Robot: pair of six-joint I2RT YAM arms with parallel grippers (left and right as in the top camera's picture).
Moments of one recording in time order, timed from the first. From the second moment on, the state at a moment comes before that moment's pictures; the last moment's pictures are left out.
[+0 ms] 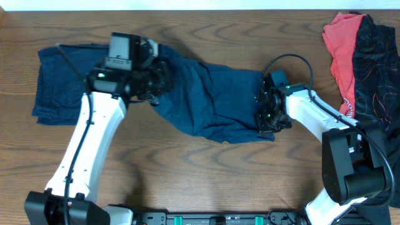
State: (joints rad) left arm -0.18 1.52 1.35 -0.83 0.41 -0.51; right arm 0.26 1.83 1.06 -0.80 -0.14 0.10
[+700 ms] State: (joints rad) left arm -0.65 1.72 1.36 -0.60 0.25 -0.81; right arm 0.30 1.81 1.02 -0.75 -0.15 0.13
